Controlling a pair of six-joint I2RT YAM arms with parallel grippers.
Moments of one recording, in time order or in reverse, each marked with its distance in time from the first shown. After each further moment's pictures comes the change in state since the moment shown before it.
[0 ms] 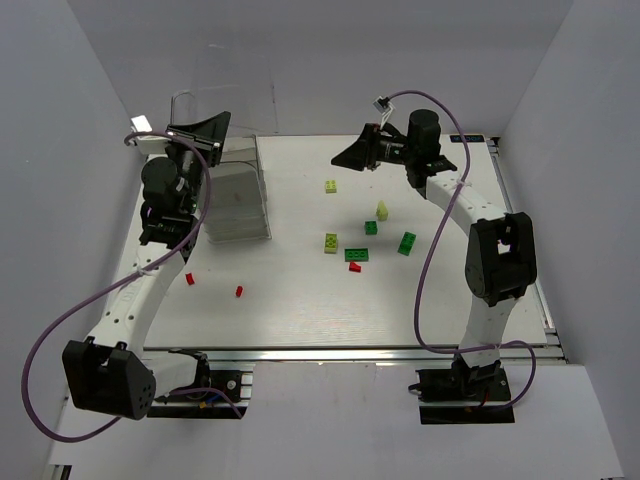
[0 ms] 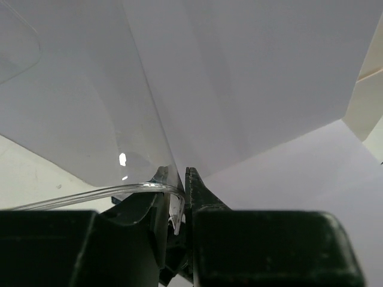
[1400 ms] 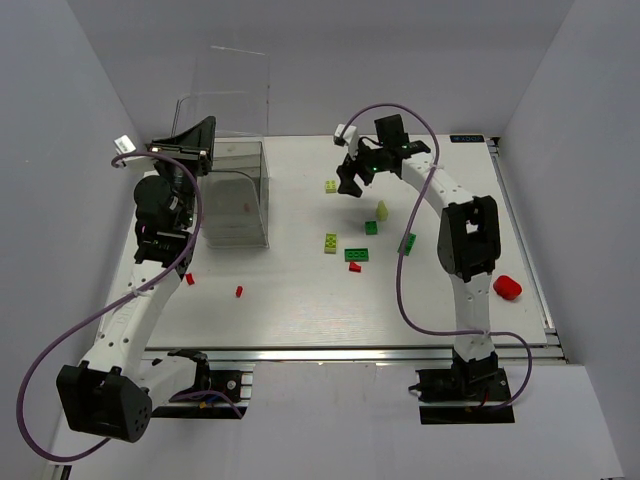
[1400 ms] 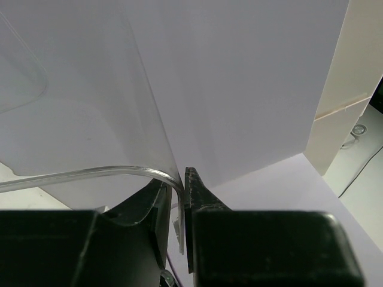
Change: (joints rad) left arm 0.001 -0.120 -0.097 0.039 -0.128 -0.123; right arm 0.056 0.288 0.410 -0.794 0.322 -1.233
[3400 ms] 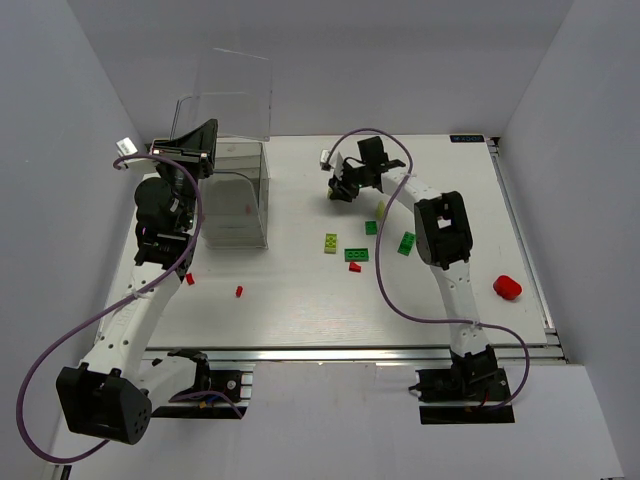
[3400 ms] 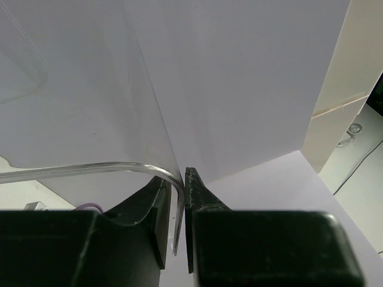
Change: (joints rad) left arm 0.000 -0.011 -0.016 -0.007 0.013 -0.025; right arm 0.032 0.303 0.108 0.180 -0.026 -0.191
